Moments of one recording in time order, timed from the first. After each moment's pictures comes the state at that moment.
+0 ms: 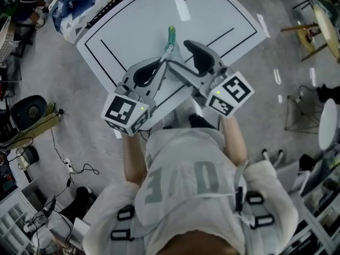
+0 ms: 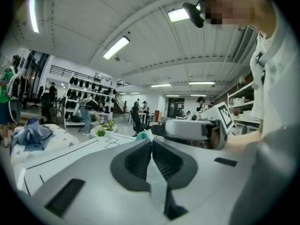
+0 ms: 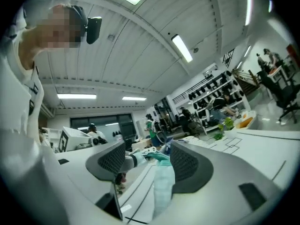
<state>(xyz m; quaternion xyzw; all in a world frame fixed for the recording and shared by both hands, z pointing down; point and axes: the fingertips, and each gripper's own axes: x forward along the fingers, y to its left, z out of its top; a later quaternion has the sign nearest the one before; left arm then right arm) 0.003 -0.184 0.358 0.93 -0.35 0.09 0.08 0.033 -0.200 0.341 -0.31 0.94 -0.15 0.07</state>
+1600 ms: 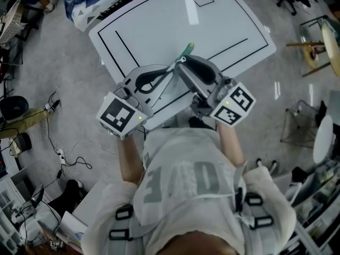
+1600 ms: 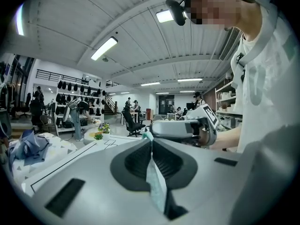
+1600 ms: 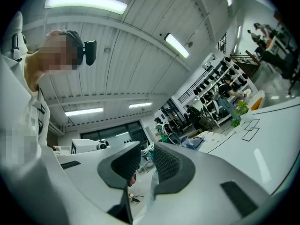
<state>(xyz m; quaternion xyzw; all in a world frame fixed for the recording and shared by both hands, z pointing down) -0.041 -0.157 0.341 0.95 -0.30 0.10 0.05 -0.022 -0.176 0.336 -0.24 0.94 -0.21 0.13</state>
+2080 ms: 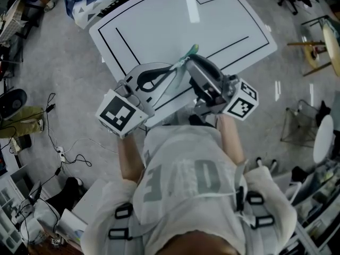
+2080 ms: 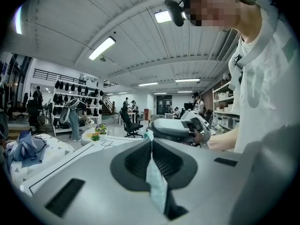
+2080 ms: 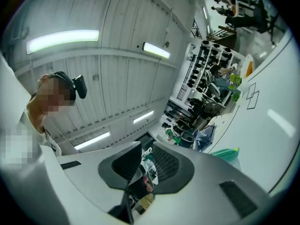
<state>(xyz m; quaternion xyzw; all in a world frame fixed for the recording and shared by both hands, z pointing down) -0.036 -0.150 0.334 0.95 -0.29 0.10 0.04 -0.005 -0.174 0.327 -0.16 0.89 -0.34 0.24</state>
